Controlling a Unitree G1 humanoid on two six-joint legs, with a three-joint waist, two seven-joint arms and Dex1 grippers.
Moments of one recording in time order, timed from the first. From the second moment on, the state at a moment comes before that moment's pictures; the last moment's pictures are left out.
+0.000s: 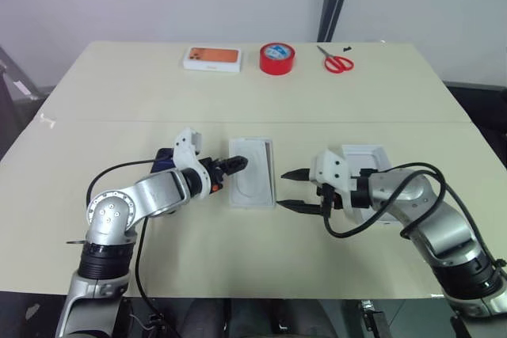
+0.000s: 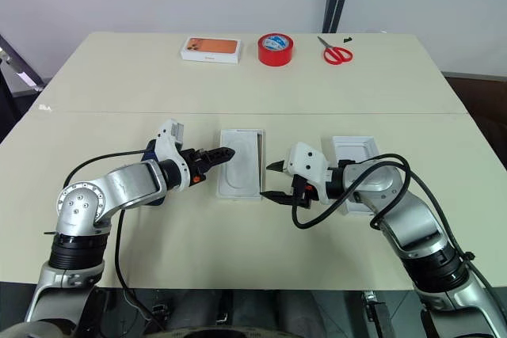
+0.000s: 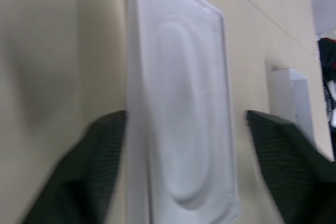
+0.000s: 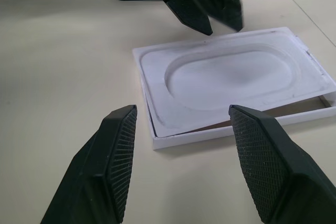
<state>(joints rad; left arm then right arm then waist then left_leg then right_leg) -0.39 0.42 0.05 -0.24 -1.76 0.97 0.68 -0.33 -0.71 0.18 -0.41 0.29 0.55 0.97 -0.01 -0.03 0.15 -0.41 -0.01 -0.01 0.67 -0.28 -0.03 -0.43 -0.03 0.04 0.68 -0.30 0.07</state>
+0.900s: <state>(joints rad) 0.17 0.86 0.25 -0.48 -0.88 0.60 -0.51 -0.68 -0.29 0.45 0.05 -0.06 0.68 0.53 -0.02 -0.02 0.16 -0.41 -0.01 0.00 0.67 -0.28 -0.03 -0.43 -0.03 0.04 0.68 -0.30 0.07</state>
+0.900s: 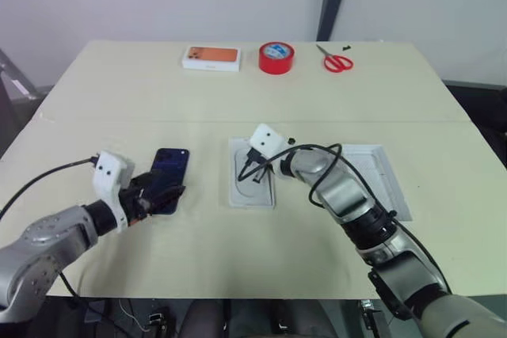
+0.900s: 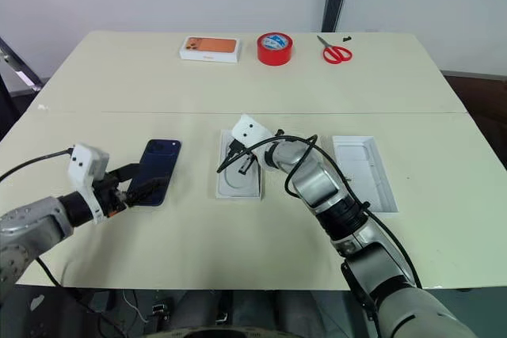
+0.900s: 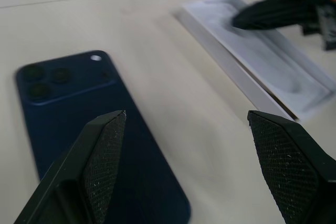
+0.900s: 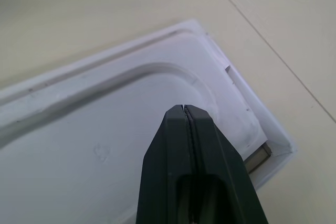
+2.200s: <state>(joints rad) 0.21 0.74 0.25 -0.56 -0.70 0.52 -0.69 -0.64 -0.31 0.51 0.00 -0.26 0.65 0.60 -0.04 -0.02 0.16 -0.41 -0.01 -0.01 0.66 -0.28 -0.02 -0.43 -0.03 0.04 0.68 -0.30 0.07</state>
